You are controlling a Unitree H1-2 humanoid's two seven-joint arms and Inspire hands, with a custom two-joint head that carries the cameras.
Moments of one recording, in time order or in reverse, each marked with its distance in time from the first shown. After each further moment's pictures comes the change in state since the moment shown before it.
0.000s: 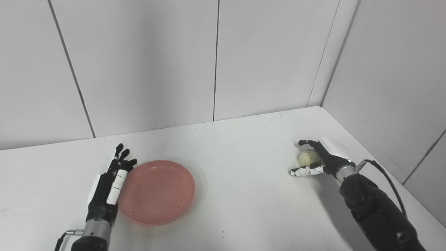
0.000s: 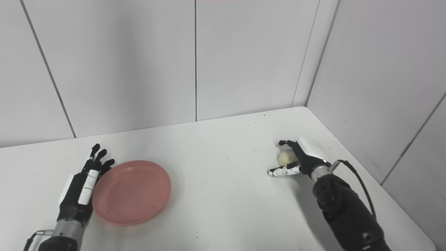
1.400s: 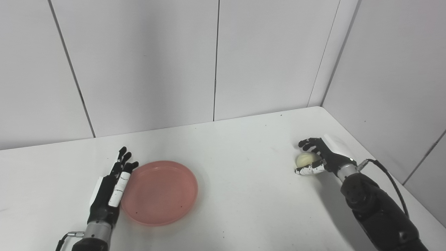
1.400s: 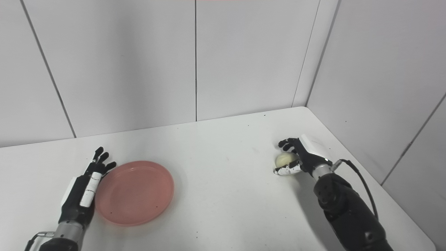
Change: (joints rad) left arm 0.016 0.000 -0.003 -0.030 0.000 0.042 -0.027; right arm 0.018 -0.012 0.005 -0.047 0.046 -0.020 -0.025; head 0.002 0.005
